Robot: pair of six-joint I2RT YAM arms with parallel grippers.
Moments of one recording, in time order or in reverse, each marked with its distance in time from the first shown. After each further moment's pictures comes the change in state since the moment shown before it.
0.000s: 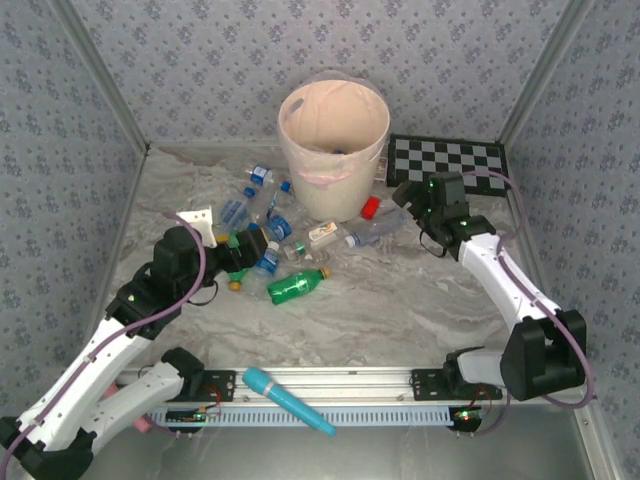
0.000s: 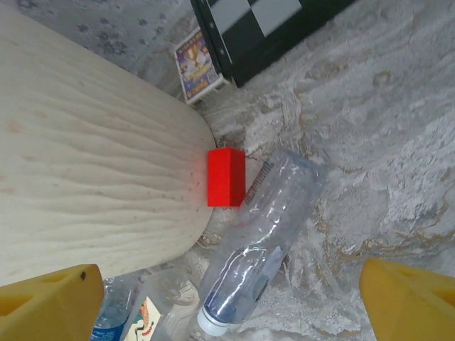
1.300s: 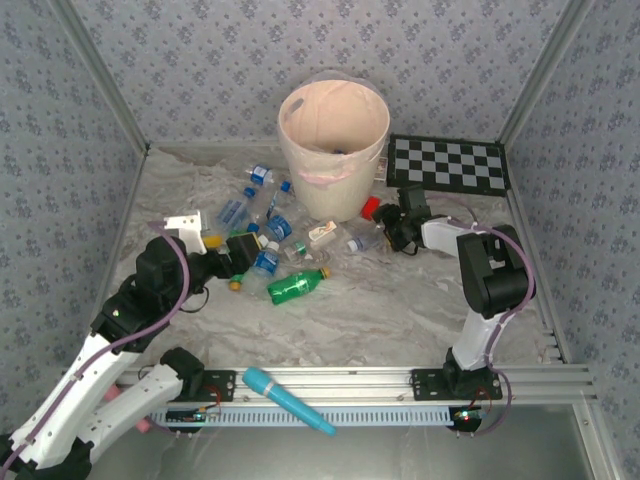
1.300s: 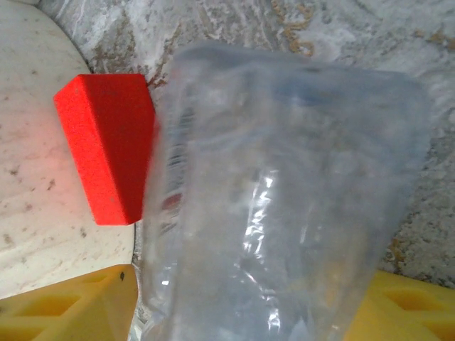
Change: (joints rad) left arm 0.000 -0.080 0.000 -0.025 -0.005 0.038; right arm 0.031 0.507 0.002 0.303 -0.190 0.265
